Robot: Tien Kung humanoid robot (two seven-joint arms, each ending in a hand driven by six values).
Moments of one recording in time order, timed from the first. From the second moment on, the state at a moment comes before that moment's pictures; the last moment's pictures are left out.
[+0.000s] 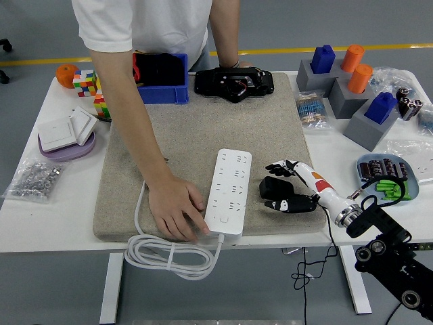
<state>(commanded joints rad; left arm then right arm) -0.16 0.04 -1.42 -0.18 1.42 -0.09 0.35 0.28 -0.21 0.89 1.16 -1.60 -0.15 0.16</state>
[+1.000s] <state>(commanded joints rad) -0.16 0.04 -1.42 -0.18 1.42 -0.09 0.35 0.29 -0.20 0.87 1.10 -1.57 -0.19 0.20</state>
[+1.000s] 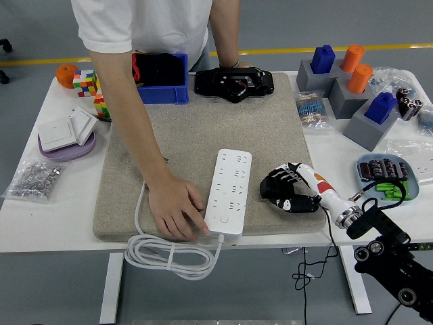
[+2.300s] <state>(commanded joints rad) -0.16 0.05 -1.42 -0.18 1.42 -0.09 0.35 0.37 -0.18 0.75 1.25 -1.74 -0.28 0.18</state>
